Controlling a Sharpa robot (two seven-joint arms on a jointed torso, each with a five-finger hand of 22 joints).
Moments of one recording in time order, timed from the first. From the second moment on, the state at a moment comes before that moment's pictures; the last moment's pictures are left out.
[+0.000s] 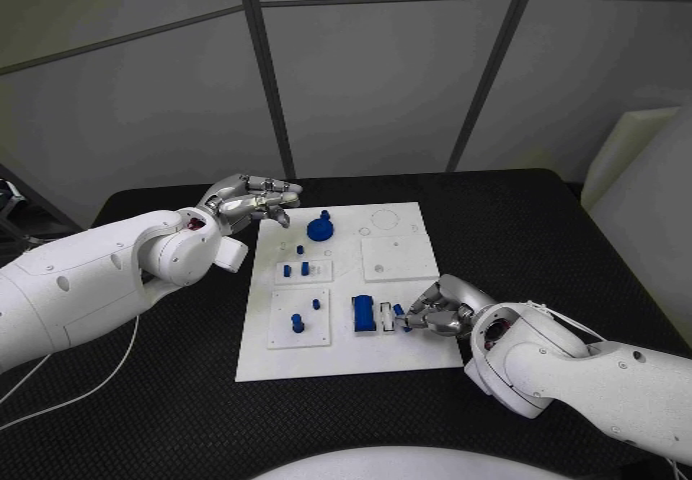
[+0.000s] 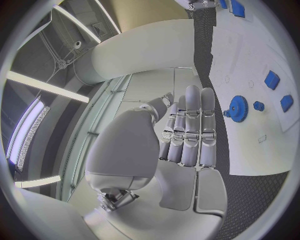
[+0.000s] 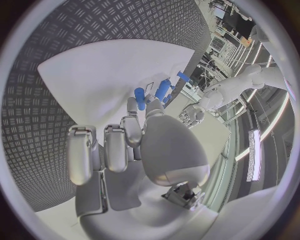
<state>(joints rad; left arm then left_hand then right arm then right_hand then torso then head) 1.11 -0.83 0.11 1.30 -0.19 -0.05 0.20 1.37 -0.14 0.46 -0.02 0.10 1.02 0.17 0.08 0.15 1.19 0.10 0.12 0.16 1.25 0.01 0.61 0.54 0.19 1.02 0.12 0.62 0.79 0.87 -0.91 0.08 1.87 -1.30 -0.49 -0.65 1.31 0.07 -0.20 0.11 0.47 1.18 0.03 0.06 0.49 1.42 -0.03 1.19 1.24 1.47 -0.10 1.43 1.31 0.01 1.47 0.01 1.54 1.31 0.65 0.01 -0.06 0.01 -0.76</state>
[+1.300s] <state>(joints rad) 1.11 -0.83 0.11 1.30 -0.19 -0.05 0.20 1.37 -0.14 0.46 -0.02 0.10 1.02 0.17 0.08 0.15 1.18 0.10 0.12 0.16 1.25 0.01 0.61 0.54 0.19 1.02 0.12 0.62 0.79 0.87 -0.85 0.08 1.83 -1.26 -0.50 -0.64 1.21 0.03 -0.28 0.22 0.32 1.19 0.04 0.06 0.48 1.43 -0.04 1.18 1.23 1.47 -0.10 1.43 1.31 0.02 1.47 0.01 1.54 1.31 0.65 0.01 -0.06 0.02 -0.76</state>
